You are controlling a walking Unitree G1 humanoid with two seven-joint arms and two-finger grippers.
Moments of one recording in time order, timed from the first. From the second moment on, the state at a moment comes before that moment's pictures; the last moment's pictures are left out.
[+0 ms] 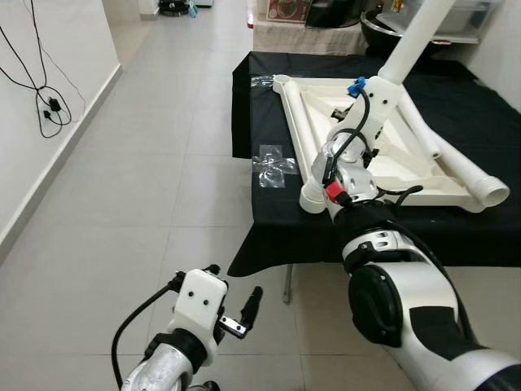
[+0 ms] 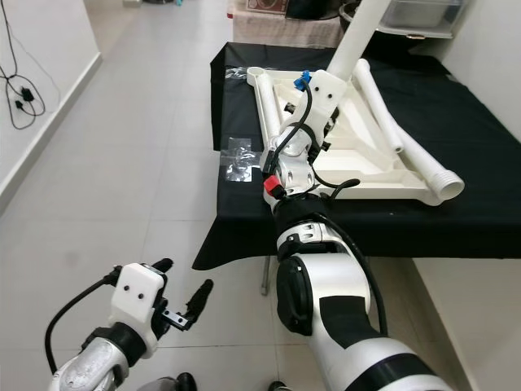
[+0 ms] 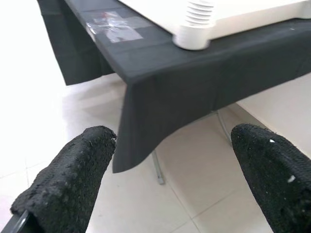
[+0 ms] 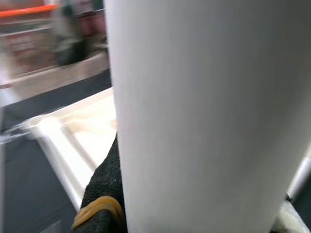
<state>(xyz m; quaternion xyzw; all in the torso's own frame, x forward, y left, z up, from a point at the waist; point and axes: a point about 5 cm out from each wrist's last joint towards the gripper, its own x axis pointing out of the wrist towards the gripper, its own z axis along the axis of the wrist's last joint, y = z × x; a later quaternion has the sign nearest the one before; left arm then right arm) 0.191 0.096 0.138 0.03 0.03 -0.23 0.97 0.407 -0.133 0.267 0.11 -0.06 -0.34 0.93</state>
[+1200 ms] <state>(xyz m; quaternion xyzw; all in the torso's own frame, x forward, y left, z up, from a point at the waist) 0.209 0.097 0.144 0.04 0.02 -0.23 0.97 0.396 -0.083 0.332 0.21 -0.22 0.10 0.95</state>
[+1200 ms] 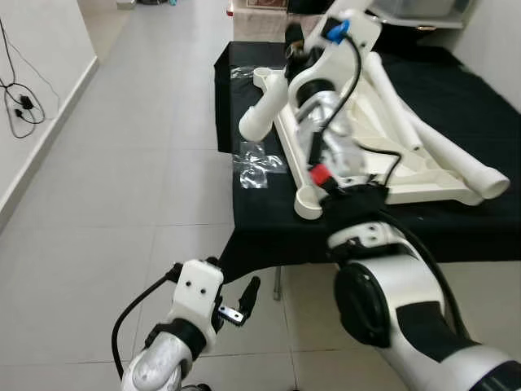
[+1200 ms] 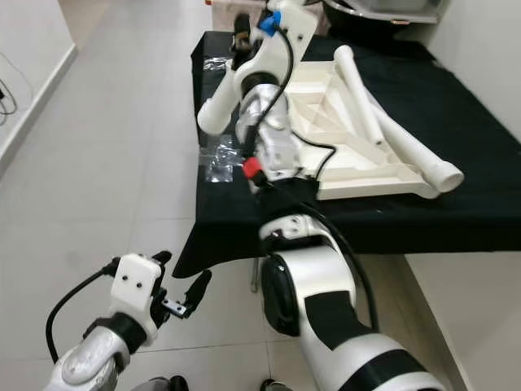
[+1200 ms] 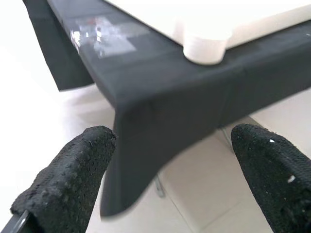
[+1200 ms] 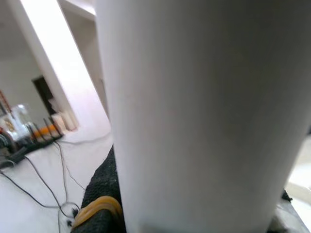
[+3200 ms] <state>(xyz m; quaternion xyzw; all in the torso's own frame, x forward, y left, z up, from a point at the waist) 0.327 0.078 0.160 0.29 -0.05 -0.14 0.94 0.337 -0.055 0.272 0.23 -0.08 0.27 0.93</state>
